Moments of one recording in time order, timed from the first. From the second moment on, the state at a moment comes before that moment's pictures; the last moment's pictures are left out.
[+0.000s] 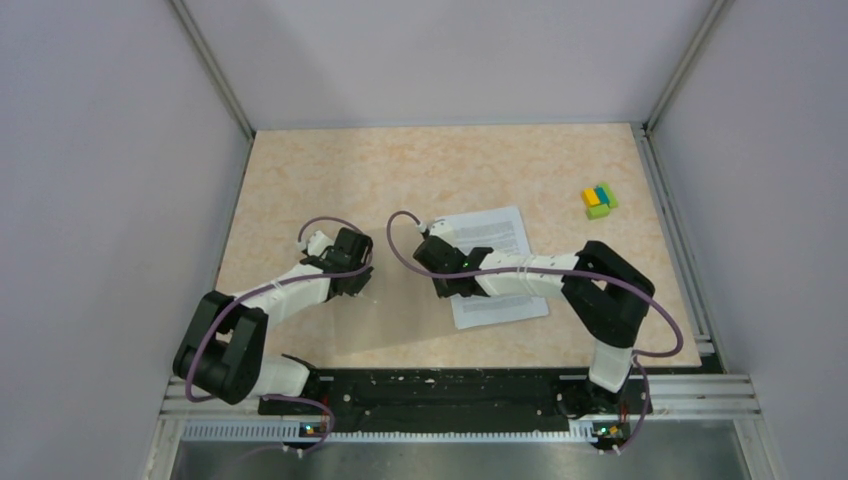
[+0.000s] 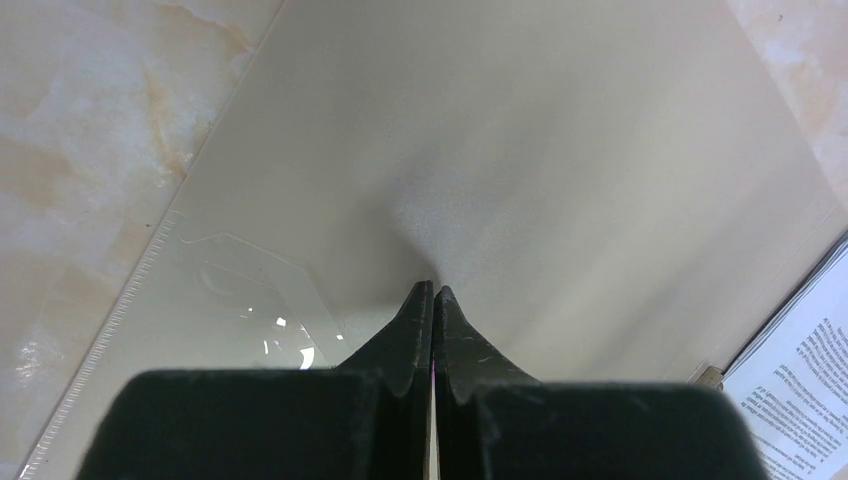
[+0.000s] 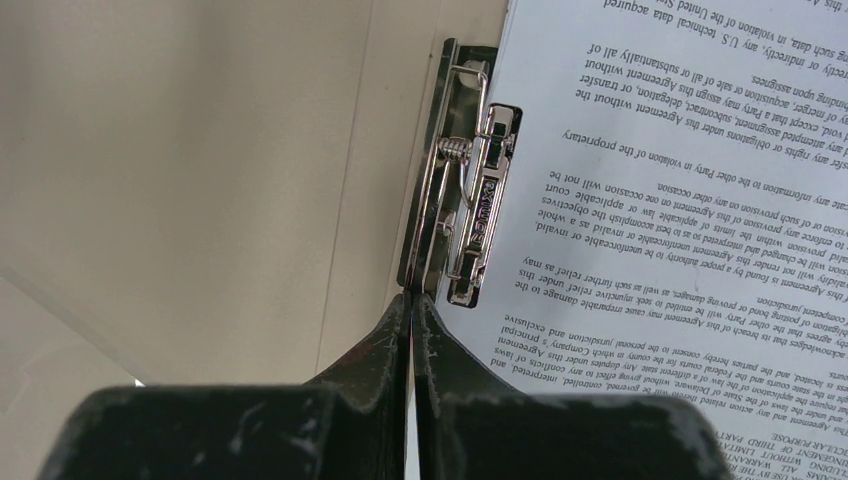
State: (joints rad) left arm -0.41 1.36 0.61 -0.31 -0.31 -1.25; right arm 1.00 1.82 1.11 -0.34 0.36 0.52
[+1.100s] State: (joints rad) left arm -0.41 1.38 0.65 -0.34 -0.30 -1.14; right arm 0.93 1.81 1.16 -0.37 0.17 0.50
